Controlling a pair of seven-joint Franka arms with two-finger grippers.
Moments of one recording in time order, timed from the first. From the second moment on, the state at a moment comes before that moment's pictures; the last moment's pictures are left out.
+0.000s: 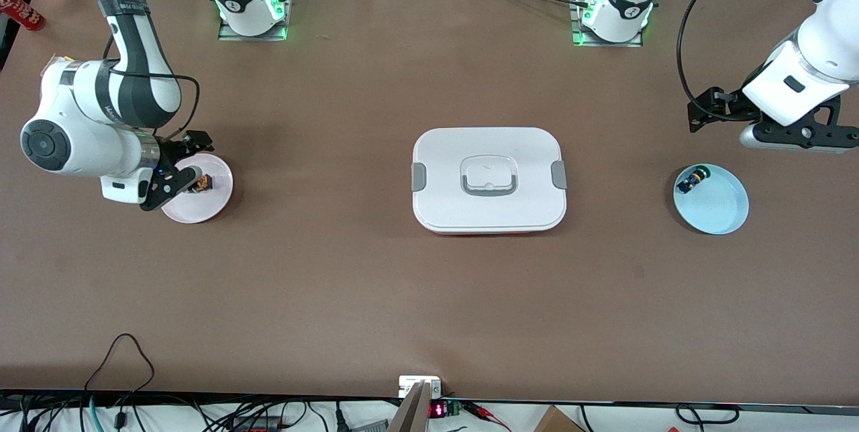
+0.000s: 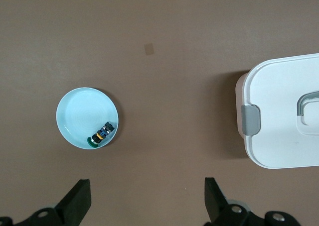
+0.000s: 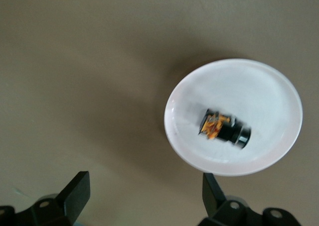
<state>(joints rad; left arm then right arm) -0.08 0.03 -0.03 -1.63 0.04 1.61 -0.04 0.12 0.28 -0.09 -1.91 0.04 1.83 -0.47</state>
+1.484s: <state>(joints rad) -0.09 0.03 -0.04 -1.62 0.04 1.59 -0.05 0.17 0.23 -0.14 -1.51 -0.04 1.60 -0.10</state>
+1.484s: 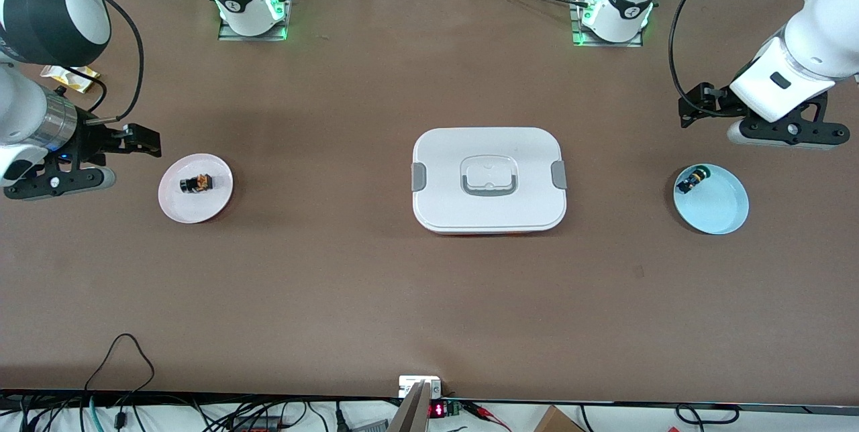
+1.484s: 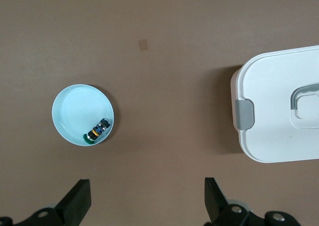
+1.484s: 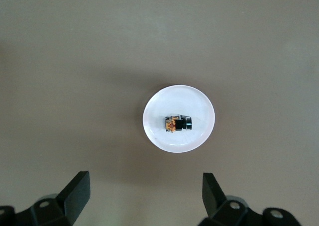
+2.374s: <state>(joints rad) -0.08 0.03 -0.04 -1.62 0.04 1.59 -0.05 0.09 0.15 -0.15 -1.51 -0.04 1.60 0.01</state>
